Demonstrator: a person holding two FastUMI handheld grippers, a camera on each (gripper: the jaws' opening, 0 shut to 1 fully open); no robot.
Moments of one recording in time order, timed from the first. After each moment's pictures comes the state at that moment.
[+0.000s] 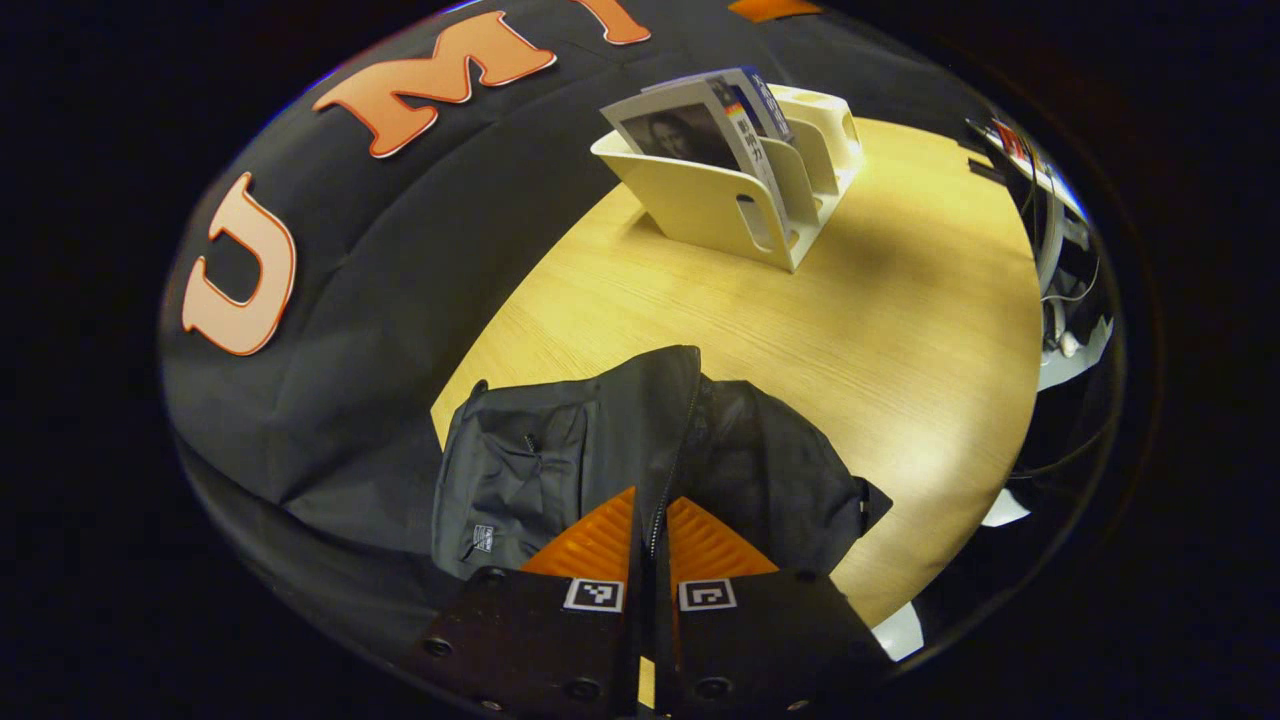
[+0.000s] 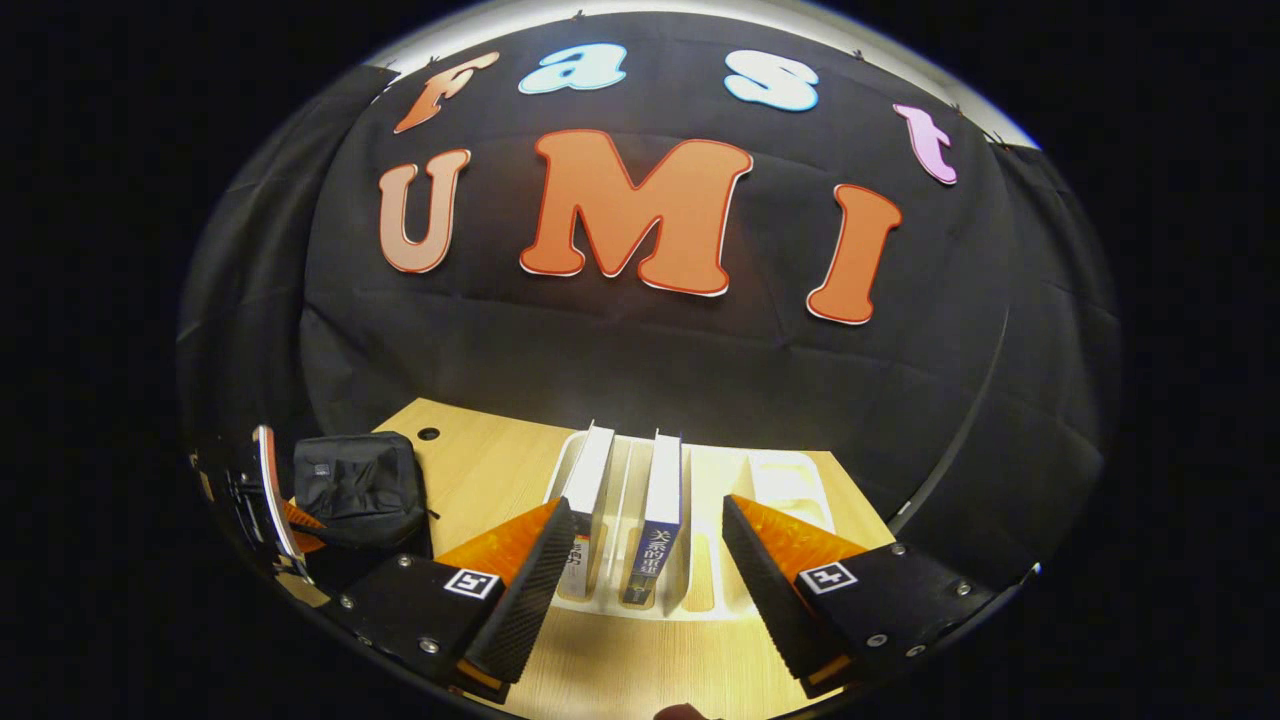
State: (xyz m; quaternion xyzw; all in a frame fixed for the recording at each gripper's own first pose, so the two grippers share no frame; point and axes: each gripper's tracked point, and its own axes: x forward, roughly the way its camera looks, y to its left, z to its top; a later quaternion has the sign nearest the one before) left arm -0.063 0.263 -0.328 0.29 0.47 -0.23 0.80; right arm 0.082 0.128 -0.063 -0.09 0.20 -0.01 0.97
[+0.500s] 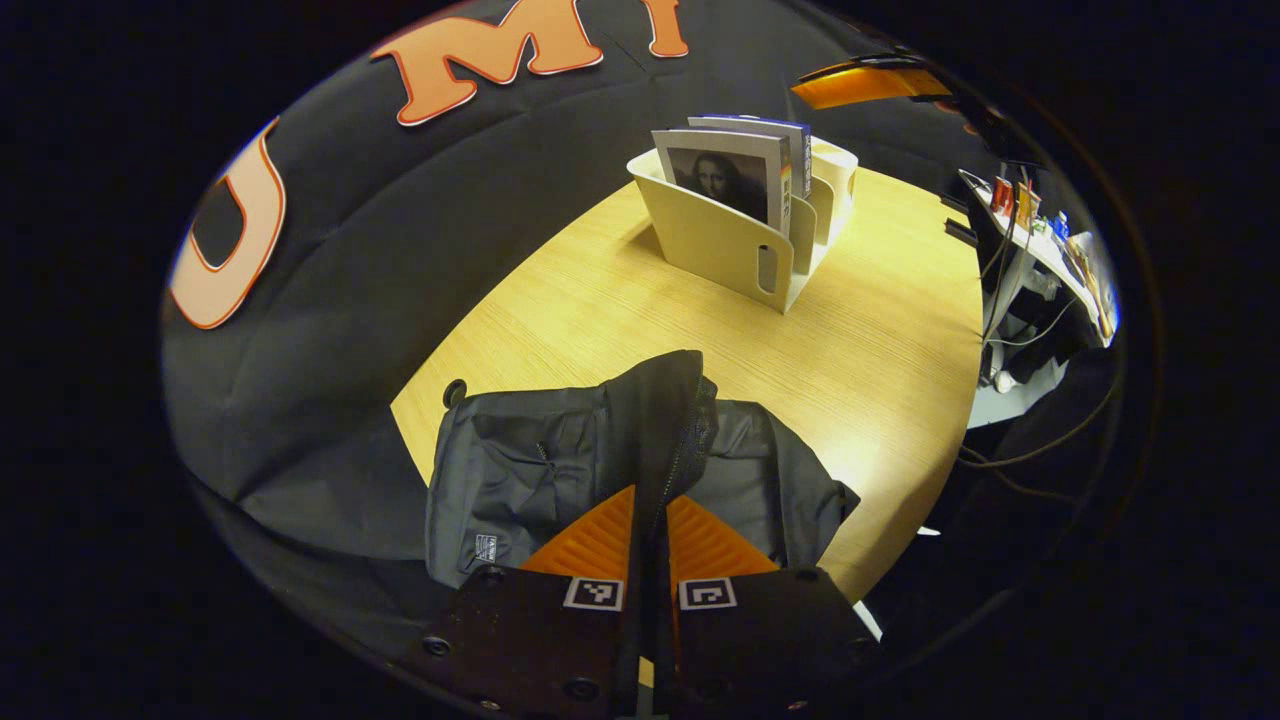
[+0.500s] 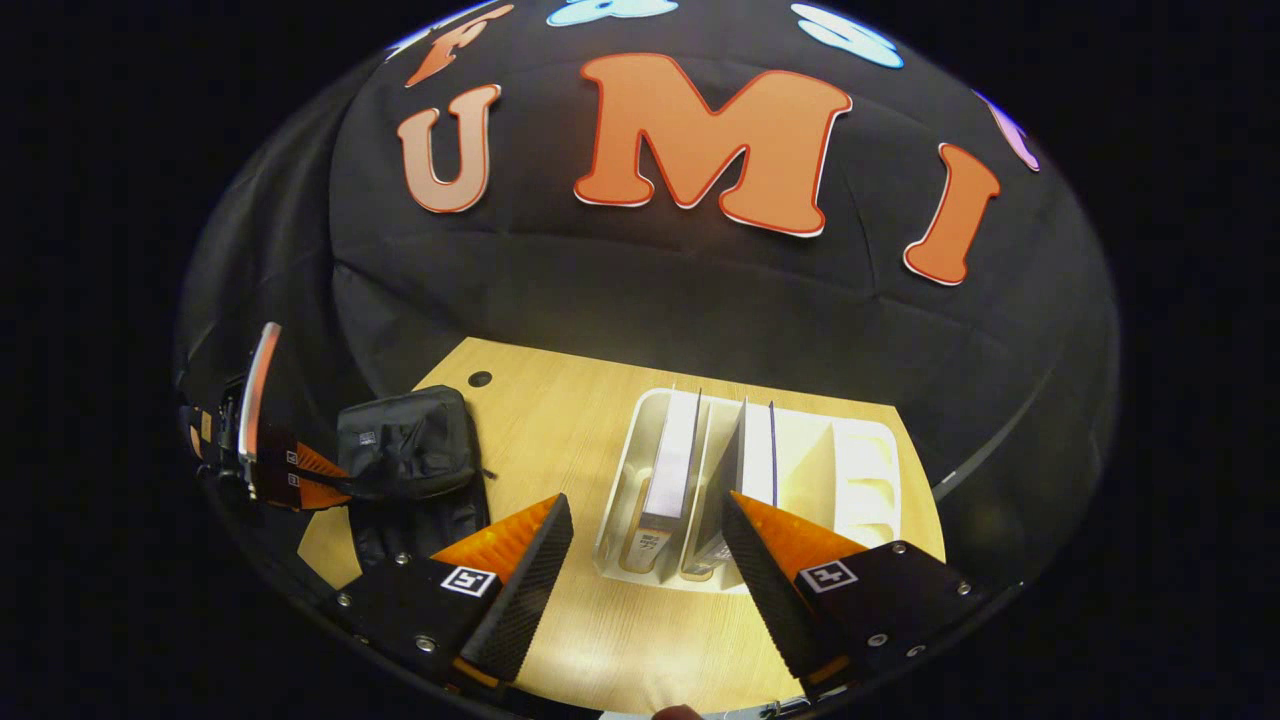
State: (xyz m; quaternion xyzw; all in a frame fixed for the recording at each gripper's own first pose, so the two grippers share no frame) left arm -0.025 0.291 -0.283 0.21 0.49 -0.30 0.79; right arm 0.117 0.175 -0.077 -0.05 0.35 0.07 0.93
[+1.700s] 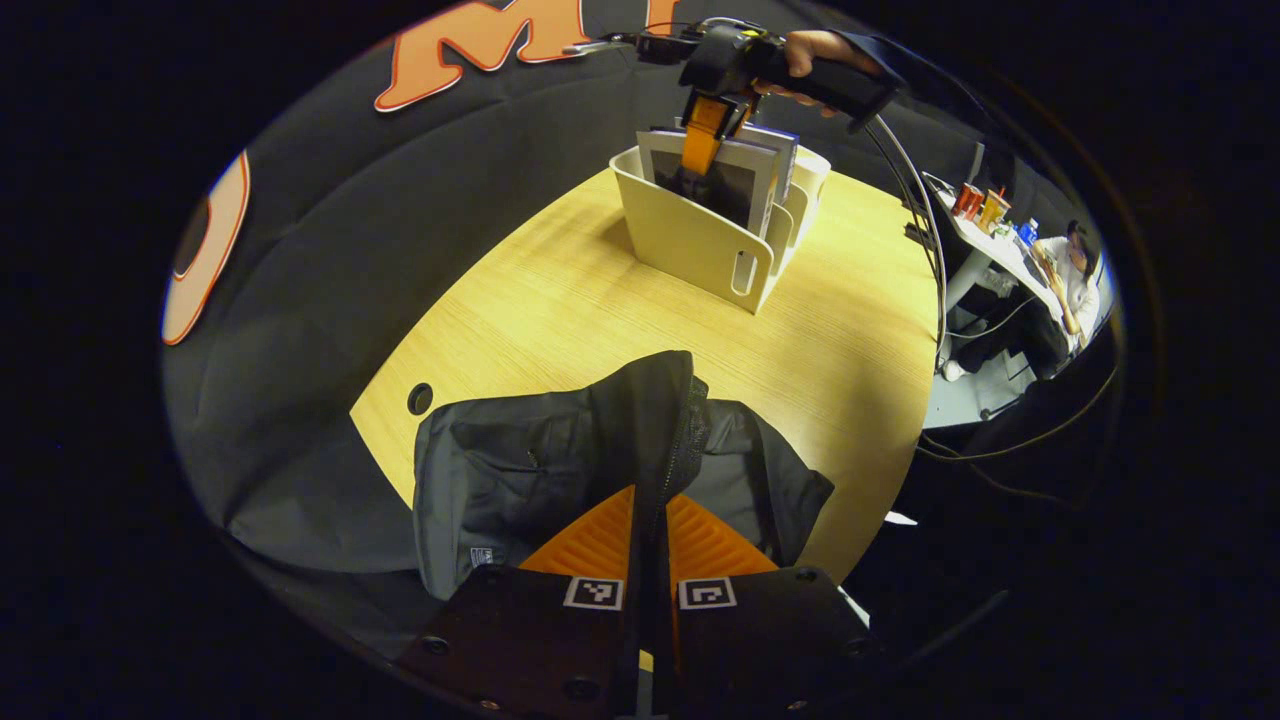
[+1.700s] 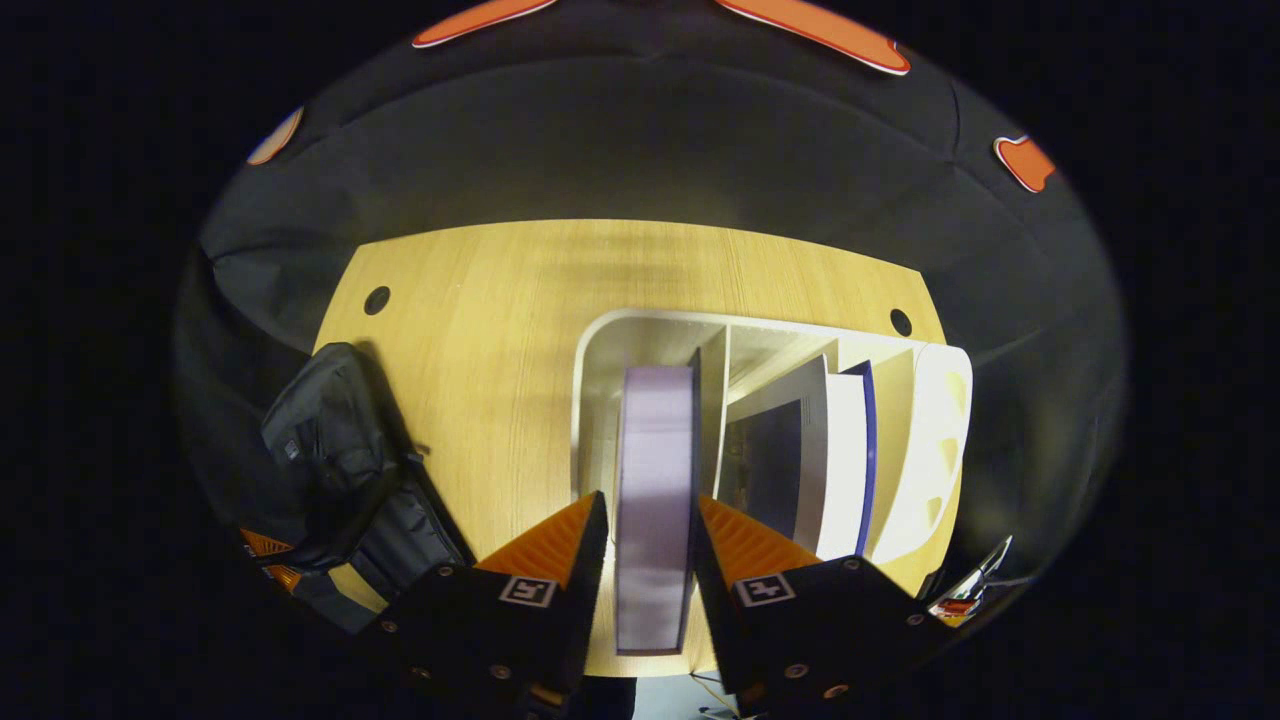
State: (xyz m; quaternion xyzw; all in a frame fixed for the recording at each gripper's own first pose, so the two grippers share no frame) left arm -0.010 0.299 -0.281 0.18 0.52 -0.36 0.75; right arm 0.210 0.181 -0.195 -0.03 0.61 -0.01 0.79
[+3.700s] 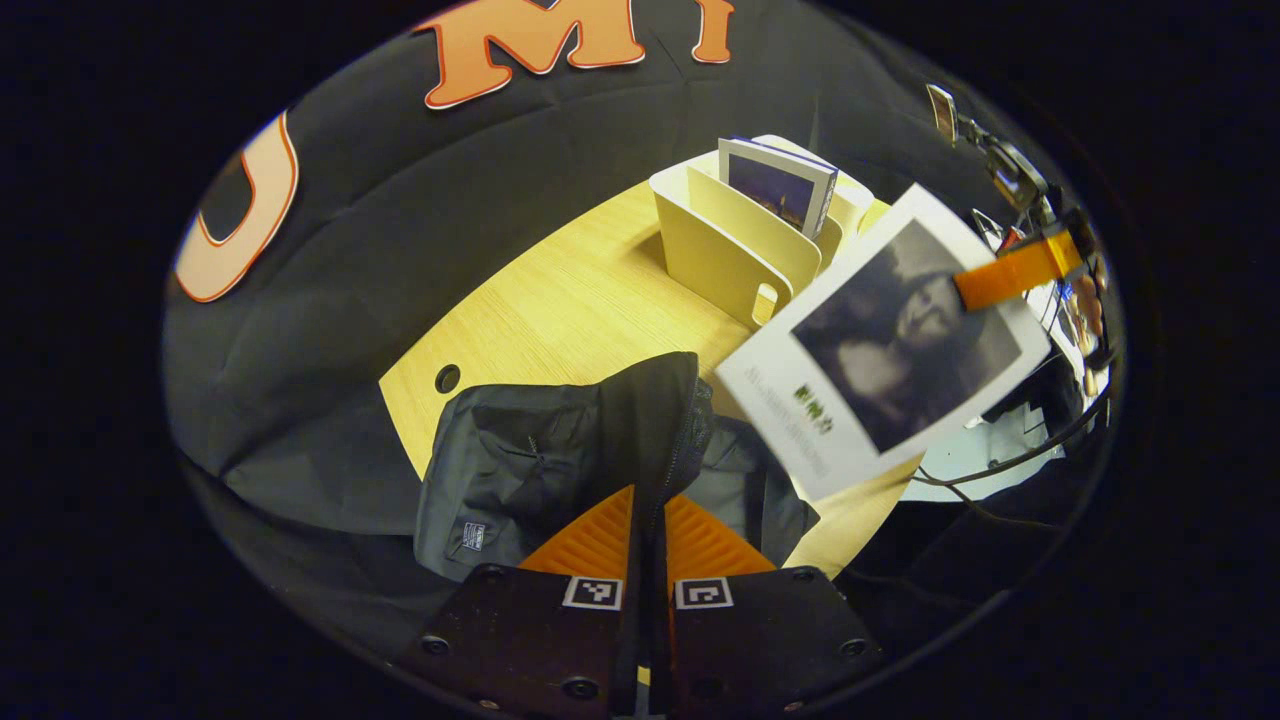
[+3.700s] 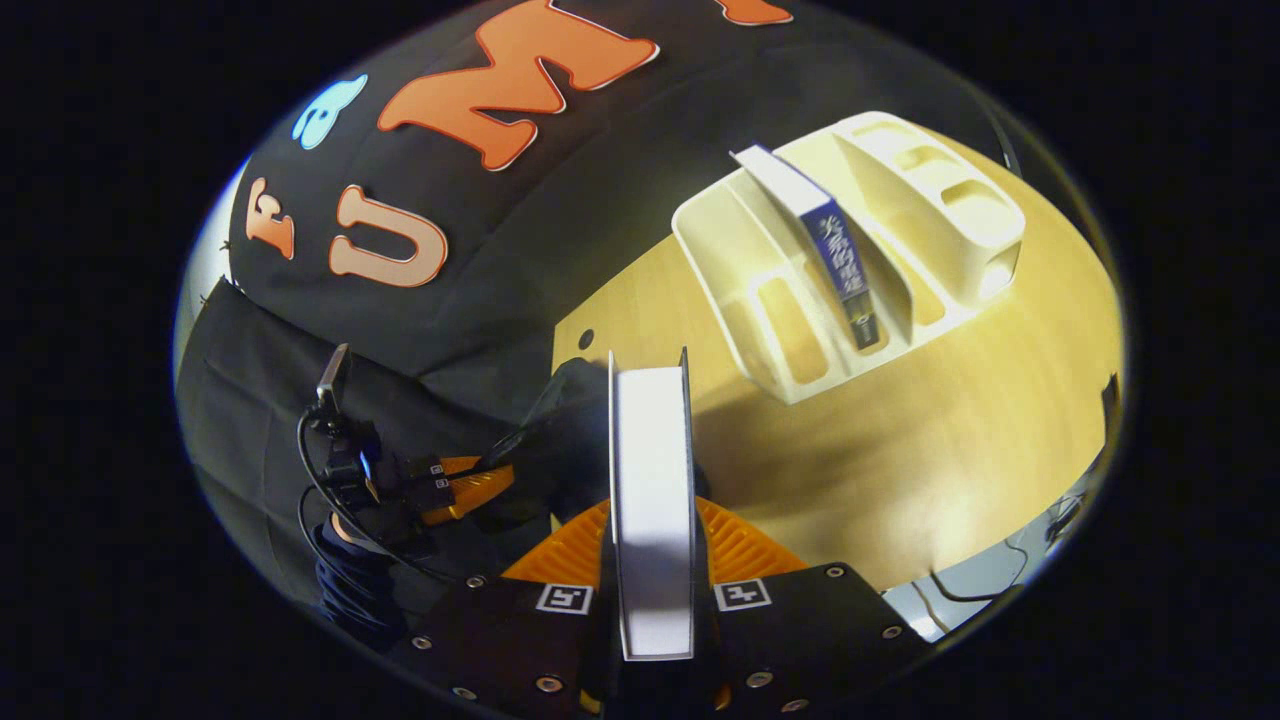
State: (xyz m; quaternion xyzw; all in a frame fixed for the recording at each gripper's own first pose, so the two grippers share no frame) left arm -0.014 0.279 -0.253 0.15 0.53 -0.28 0.78; right arm -0.013 0.267 -0.139 0.38 0.47 0.14 0.78
